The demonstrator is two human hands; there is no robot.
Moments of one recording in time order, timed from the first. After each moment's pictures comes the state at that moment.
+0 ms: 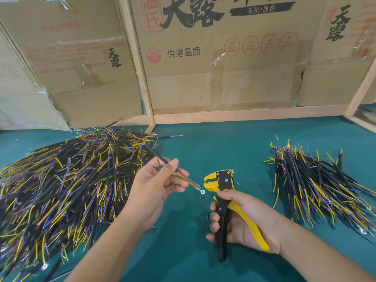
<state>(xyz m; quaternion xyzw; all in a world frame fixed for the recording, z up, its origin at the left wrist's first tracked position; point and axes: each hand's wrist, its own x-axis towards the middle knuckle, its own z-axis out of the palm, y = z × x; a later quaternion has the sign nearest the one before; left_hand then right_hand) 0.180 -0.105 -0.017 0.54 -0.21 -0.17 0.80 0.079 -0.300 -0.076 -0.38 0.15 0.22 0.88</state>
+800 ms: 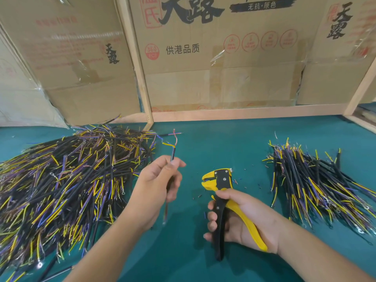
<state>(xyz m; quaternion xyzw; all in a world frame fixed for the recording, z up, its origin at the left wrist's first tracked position) 0.174 -0.111 -0.021 0.63 -0.24 -0.12 0.72 0.077 -0.299 -0.073 -0.38 0.15 0.22 0.88</state>
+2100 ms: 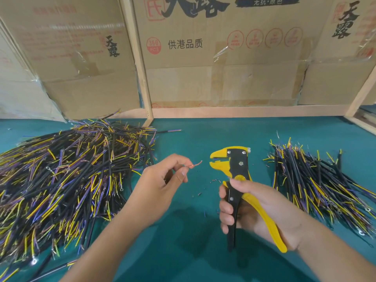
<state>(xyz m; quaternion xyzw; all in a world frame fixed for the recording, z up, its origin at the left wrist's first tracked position) 0.172 -0.100 -0.019 0.78 -0.38 0.01 0.50 0.071 -0.322 -0.059 -0.45 0.00 0.17 0.88</state>
